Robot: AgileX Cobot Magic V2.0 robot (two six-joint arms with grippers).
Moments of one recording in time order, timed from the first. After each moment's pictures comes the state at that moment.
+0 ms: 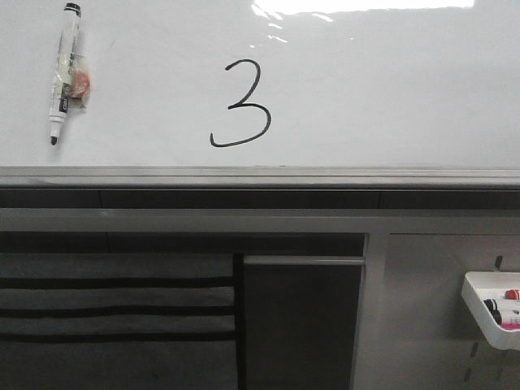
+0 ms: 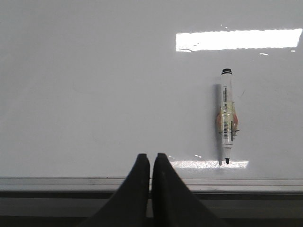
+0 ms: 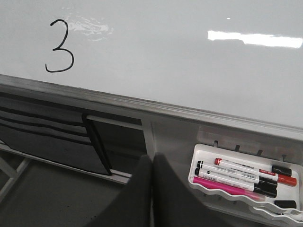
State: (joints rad) left arm -0.06 -0.01 0.01 0.01 -0.03 -0.01; right arm 0.39 0.37 -0.64 -0.15 0.77 0.18
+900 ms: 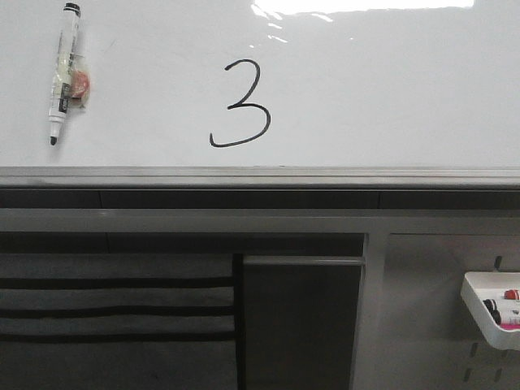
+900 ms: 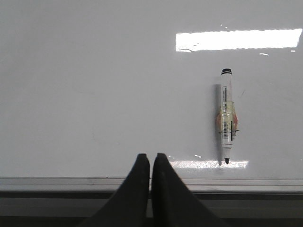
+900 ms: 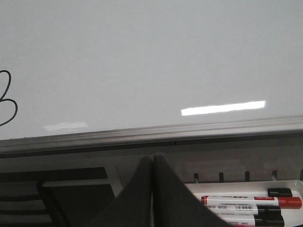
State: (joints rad) left arm -0.06 -0.01 0.01 0.01 -0.03 -0.01; right arm 0.07 -0.01 0.01 -0.06 0.13 0.19
